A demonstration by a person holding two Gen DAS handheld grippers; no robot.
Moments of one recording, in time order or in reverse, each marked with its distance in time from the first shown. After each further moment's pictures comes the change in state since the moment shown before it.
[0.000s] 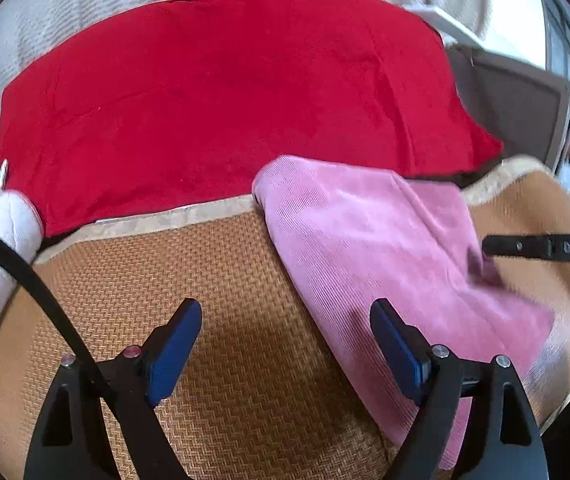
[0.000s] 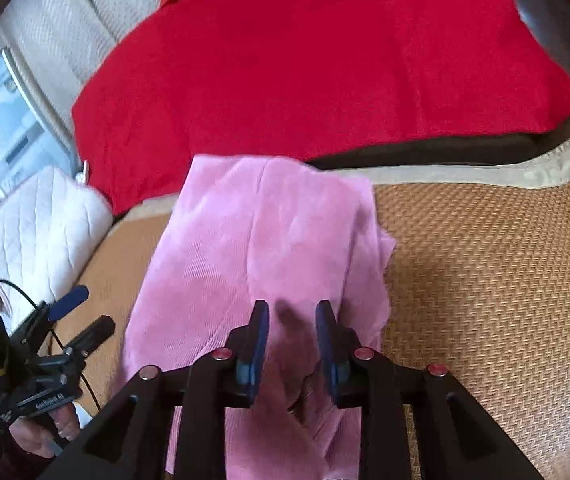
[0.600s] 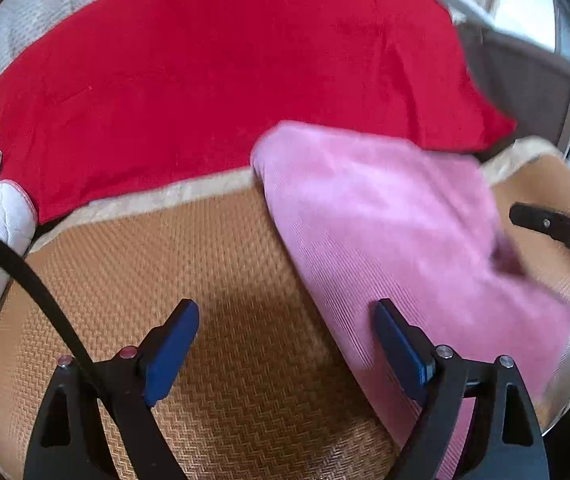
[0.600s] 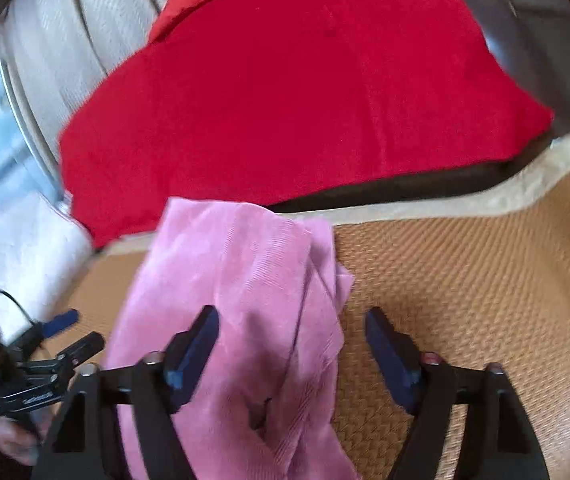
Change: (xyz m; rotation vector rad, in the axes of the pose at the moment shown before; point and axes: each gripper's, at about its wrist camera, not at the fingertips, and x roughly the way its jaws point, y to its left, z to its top) left arm 0.032 -0.010 -0.003 0.028 0.116 0.043; right arm -0.006 0.002 -0.008 -0.044 -0.140 -0.165
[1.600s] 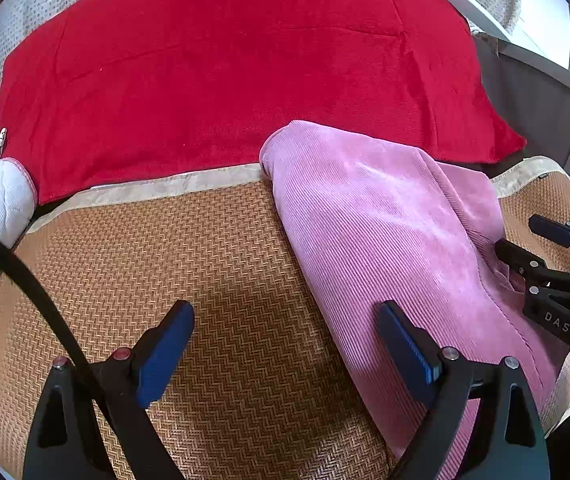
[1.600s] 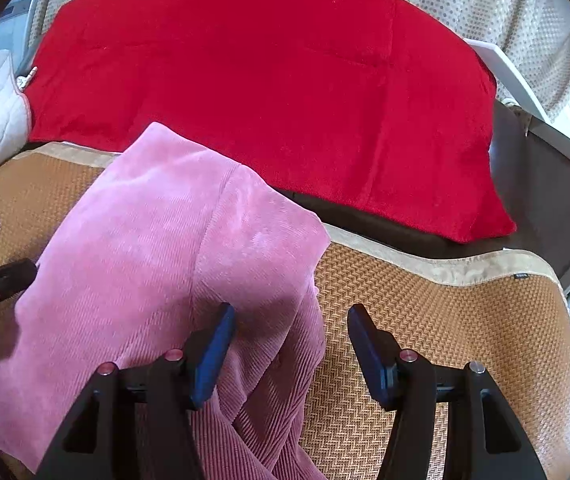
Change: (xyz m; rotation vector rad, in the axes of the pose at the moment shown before) left arm -0.001 0.007 0.007 -0.074 -0.011 -0.010; right arm 0.024 0.077 -0.014 -0.369 0.007 -0.356
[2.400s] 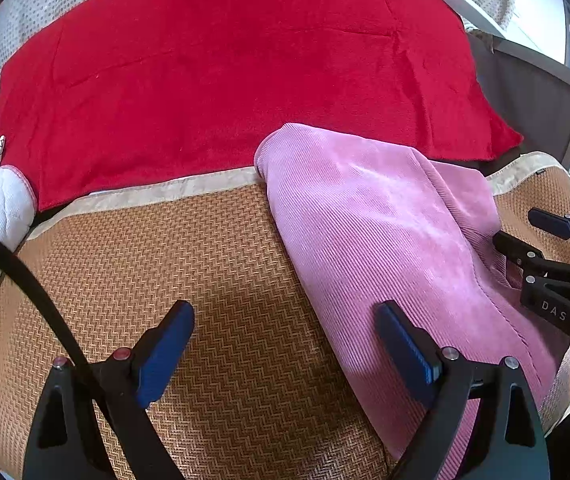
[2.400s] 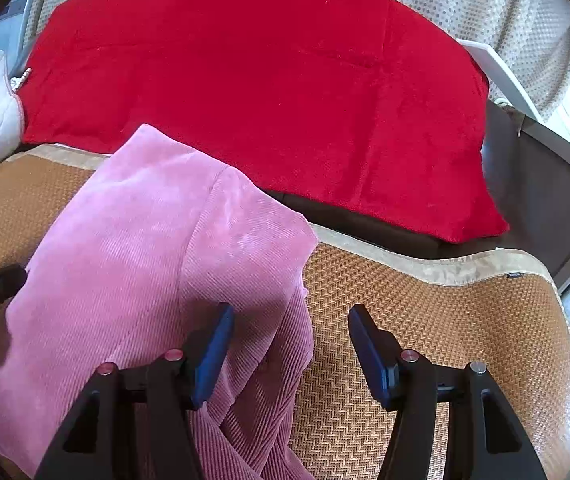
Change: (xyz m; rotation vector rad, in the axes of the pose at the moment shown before) left arm -0.005 -0.004 0.000 0.020 -0.008 0.003; right arm 0.002 -0.004 -0.001 0.013 -0.007 -0.030
